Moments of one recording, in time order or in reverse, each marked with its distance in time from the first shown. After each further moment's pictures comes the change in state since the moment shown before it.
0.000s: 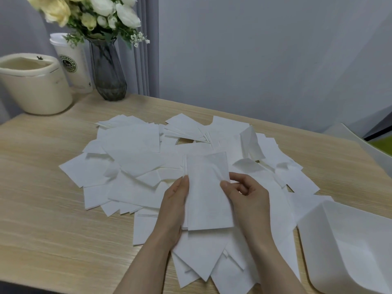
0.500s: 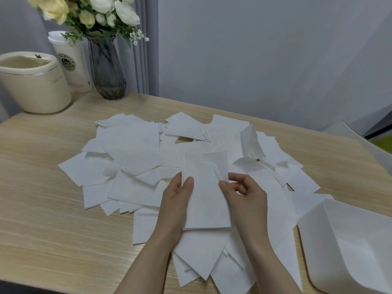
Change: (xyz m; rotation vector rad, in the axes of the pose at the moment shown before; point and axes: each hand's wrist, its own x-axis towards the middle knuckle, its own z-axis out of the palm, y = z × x) left_hand 0.000 -0.003 0.000 0.018 -0.018 0.062; right_hand -0.001 0.008 0.004 0.040 0.023 -0.007
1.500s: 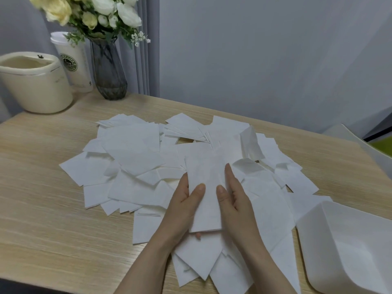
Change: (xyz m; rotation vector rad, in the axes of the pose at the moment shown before) left_hand -0.006 0.000 0.003 0.055 -0.190 0.050; right_hand -0.006 0.009 0.002 -0.239 -0.254 -0.091
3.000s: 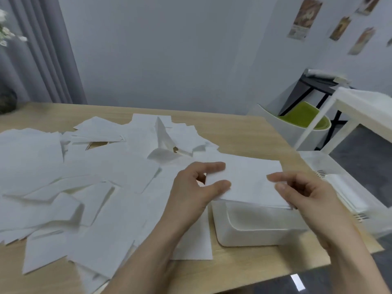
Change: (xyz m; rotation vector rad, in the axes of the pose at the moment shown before) left_hand -0.024 0.022 0.167 0.346 -0.279 0.035; right_hand -0.095 -0.011 -0.248 -0.195 0.433 0.064
